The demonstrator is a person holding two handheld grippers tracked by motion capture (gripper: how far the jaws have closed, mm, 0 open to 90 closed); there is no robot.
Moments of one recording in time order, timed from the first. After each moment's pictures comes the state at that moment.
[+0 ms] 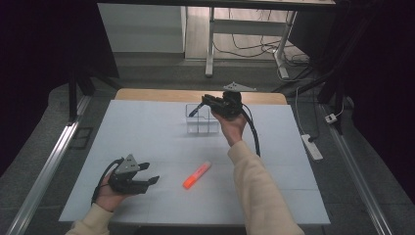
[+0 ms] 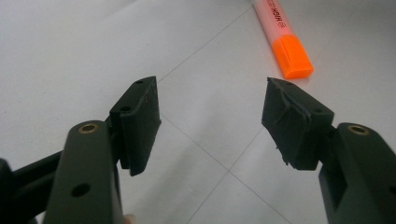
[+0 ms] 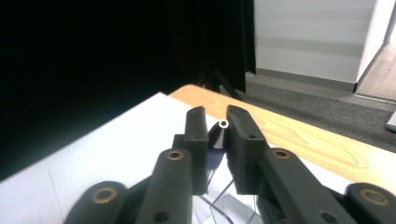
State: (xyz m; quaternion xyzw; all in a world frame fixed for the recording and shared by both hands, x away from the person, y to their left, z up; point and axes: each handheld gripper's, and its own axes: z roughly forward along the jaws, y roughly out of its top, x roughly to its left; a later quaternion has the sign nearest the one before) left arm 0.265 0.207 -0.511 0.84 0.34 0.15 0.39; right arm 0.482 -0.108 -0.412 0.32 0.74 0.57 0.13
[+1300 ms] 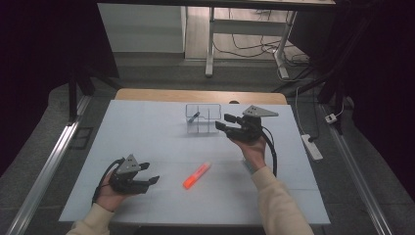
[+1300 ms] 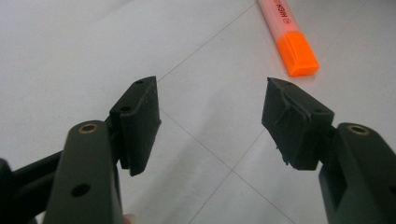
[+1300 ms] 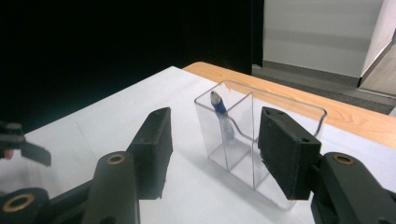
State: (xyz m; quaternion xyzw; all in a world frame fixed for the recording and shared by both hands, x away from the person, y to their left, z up) left arm 0.266 0.206 -0.512 0.84 0.35 0.15 0.39; right arm 0.416 -0.176 -0.433 0.29 0.75 0.57 0.13
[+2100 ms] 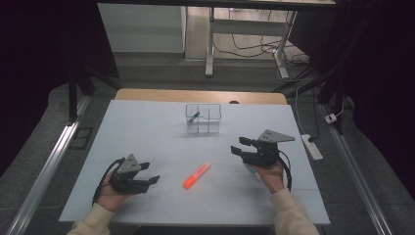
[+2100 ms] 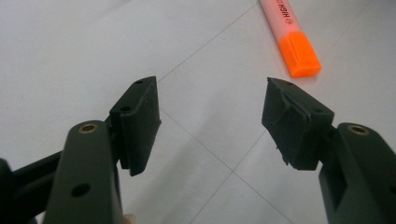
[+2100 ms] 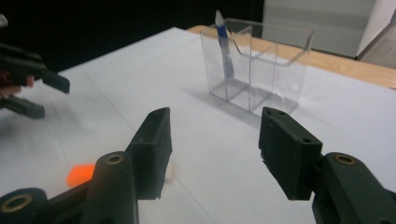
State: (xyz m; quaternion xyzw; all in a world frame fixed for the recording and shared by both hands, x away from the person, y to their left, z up) left arm 0.267 0.205 -0.512 0.84 0.35 0.15 0.39; right arm 0.365 -0.229 -0.464 0.29 0.78 0.54 0.13
